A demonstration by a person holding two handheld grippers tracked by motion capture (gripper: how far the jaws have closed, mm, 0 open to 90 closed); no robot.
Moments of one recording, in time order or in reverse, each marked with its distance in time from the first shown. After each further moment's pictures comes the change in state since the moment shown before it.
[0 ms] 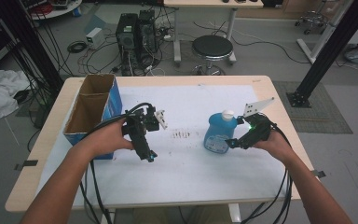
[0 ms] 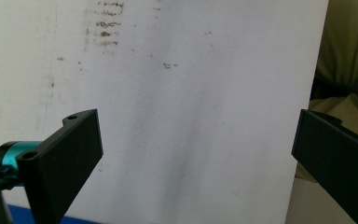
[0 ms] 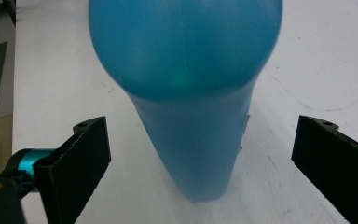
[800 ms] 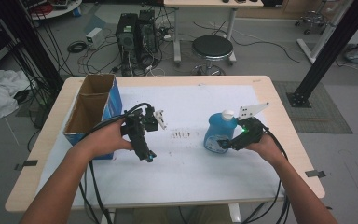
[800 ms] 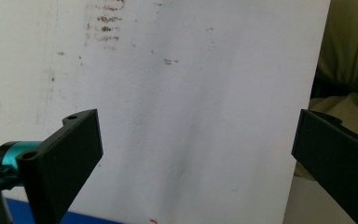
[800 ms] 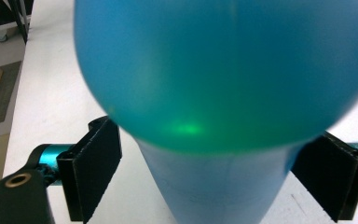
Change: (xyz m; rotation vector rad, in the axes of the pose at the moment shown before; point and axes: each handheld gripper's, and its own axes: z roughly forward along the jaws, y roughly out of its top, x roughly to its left) left arm 0.000 -0.002 -0.001 0.007 0.004 -0.011; right arm 0.002 -0.007 0.024 -0.099 0.031 -0.017
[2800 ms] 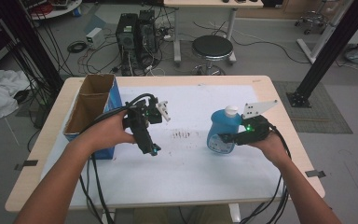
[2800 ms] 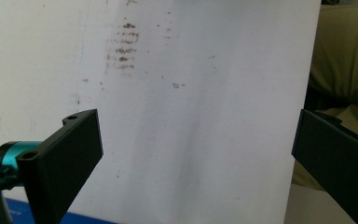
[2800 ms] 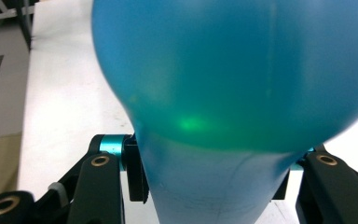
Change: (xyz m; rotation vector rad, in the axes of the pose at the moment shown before) left arm -0.004 0.021 -0.030 -0.061 0.031 0.037; right arm 0.026 0.027 -0.026 -0.015 -0.055 -0.080
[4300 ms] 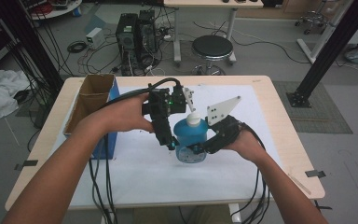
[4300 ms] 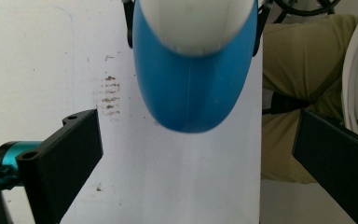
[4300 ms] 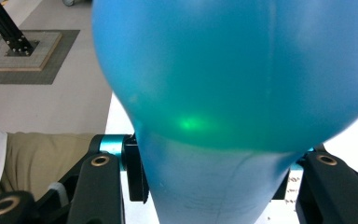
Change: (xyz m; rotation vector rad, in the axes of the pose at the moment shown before) left arm -0.008 0.066 -0.031 0.022 -0.095 0.118; right arm 0.058 0.077 0.051 0.030 0.258 -0.203
